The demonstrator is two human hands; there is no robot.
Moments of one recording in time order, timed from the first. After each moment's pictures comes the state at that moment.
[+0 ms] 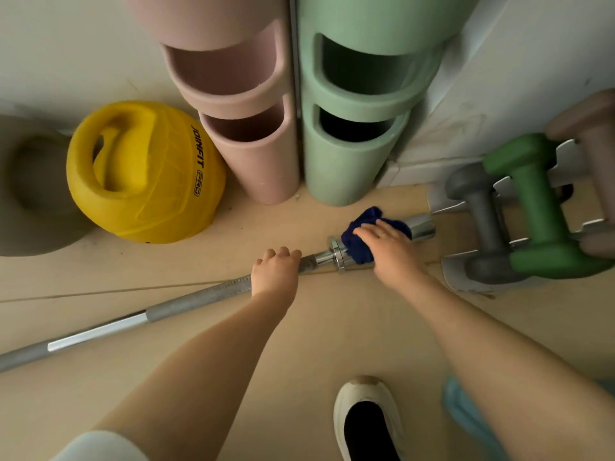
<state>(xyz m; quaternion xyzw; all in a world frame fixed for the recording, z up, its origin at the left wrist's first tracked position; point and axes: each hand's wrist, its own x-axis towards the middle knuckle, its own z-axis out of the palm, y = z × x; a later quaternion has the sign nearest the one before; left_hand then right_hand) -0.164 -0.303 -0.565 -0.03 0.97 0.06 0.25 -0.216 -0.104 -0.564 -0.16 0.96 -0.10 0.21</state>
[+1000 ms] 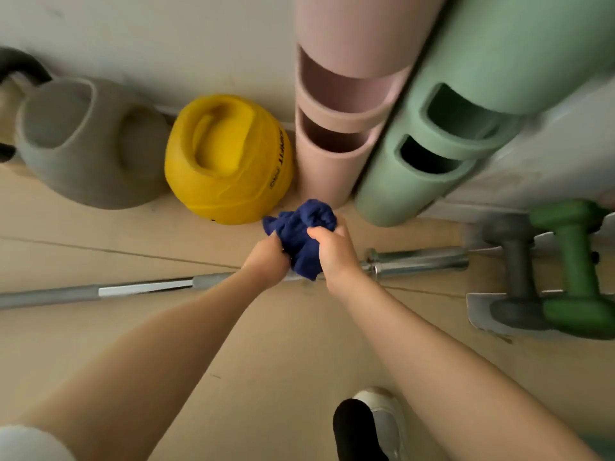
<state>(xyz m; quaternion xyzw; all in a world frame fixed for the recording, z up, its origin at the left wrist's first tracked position) -0.158 -0.391 -0.519 -0.24 0.88 0.33 0.26 -0.191 -0.288 -0.488 0.19 0.68 -0.65 0.27</state>
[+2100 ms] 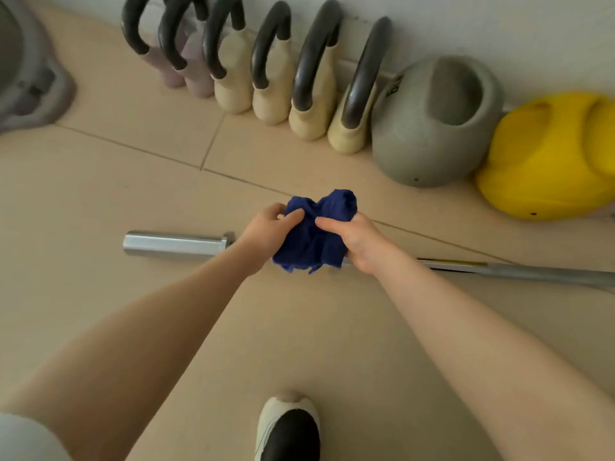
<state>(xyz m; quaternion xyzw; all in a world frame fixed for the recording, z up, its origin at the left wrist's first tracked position) 0.073 -0.889 -0.498 -0.38 0.70 0.59 0.17 0.001 -0.750 -0.497 0.09 0.66 -0.58 0.47</state>
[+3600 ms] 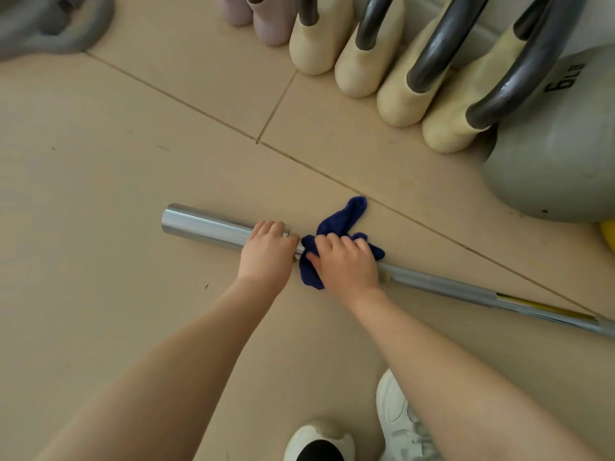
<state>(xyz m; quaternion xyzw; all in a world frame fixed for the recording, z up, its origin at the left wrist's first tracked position) 0.130 -0.962 -0.583 -0.23 0.95 0.14 0.17 0.057 -0.842 -0.619 -0.44 0.89 0.04 0.07</state>
